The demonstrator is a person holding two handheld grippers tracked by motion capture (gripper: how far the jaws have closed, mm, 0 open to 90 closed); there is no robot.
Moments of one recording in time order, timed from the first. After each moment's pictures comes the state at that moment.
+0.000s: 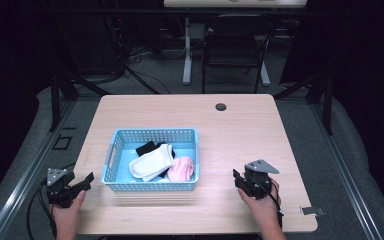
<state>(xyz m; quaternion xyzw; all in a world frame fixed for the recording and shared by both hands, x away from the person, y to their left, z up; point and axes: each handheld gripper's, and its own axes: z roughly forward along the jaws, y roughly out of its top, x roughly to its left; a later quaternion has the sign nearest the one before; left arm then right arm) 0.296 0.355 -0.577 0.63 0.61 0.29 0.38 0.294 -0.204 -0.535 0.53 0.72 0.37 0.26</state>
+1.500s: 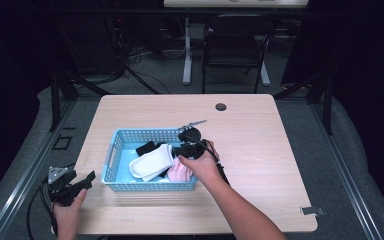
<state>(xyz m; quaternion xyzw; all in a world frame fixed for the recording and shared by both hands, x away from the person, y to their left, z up) 0.301 0.354 -0.576 0.63 0.61 0.28 0.39 0.396 -0.040 -0.482 0.47 0.80 0.35 0.09</state>
